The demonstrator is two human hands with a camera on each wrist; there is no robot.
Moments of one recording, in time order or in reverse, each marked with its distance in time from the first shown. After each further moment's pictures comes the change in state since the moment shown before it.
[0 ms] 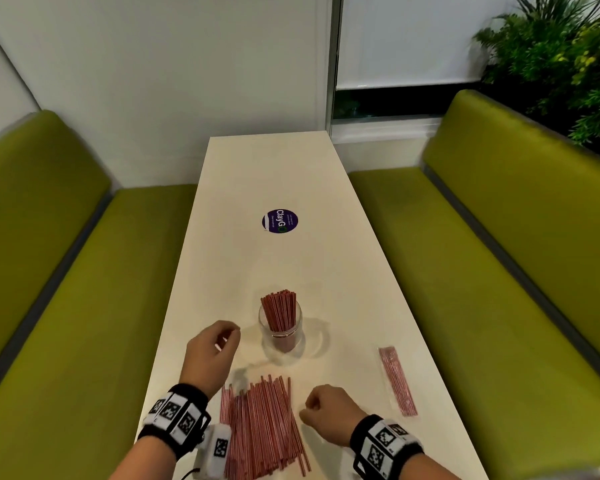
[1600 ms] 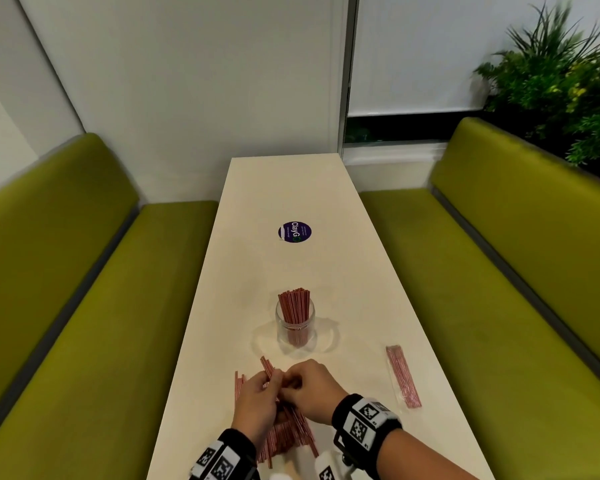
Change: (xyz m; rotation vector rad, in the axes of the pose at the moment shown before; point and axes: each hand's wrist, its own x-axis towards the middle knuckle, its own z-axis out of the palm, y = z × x) left_hand -0.107 0.026 0.037 -0.559 -0.178 -0.534; right_hand -0.035 -0.064 0.008 0.166 0.060 -0.337
